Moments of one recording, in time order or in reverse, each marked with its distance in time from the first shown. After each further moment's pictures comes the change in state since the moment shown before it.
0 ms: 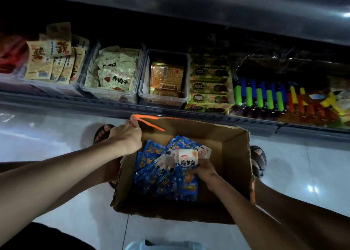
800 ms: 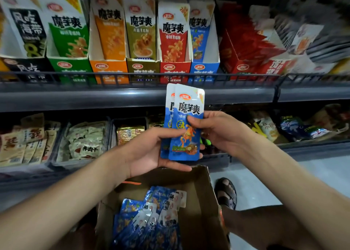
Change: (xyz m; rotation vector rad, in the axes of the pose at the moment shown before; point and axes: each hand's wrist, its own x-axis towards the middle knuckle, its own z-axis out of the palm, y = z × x) left_hand -0.127 0.094 -0.190 -1.634 -0.683 0.713; right_hand -0.239 -0.205 -0.165 0.403 -0.064 -0.675
